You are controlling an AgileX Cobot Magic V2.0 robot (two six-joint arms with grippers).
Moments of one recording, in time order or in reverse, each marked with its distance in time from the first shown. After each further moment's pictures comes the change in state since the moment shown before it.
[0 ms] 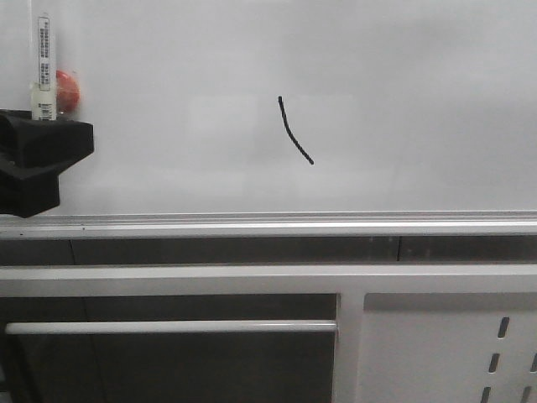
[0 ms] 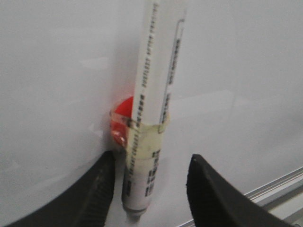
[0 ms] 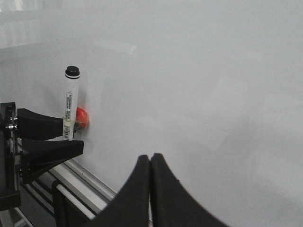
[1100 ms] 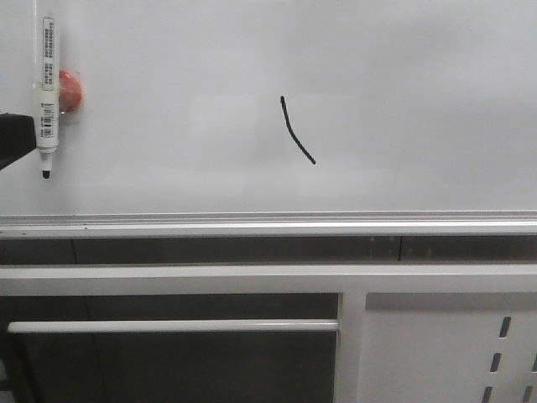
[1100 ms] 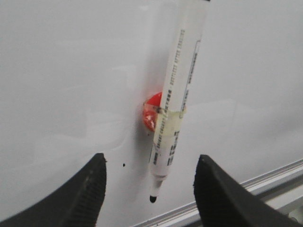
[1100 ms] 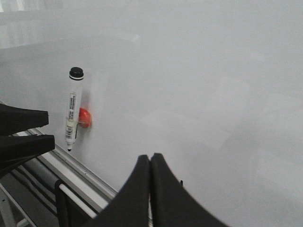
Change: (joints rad) left arm 0.003 -0.174 0.133 0.001 0.003 0.000; right arm 0.011 0.000 0.000 0.000 0.001 0.000
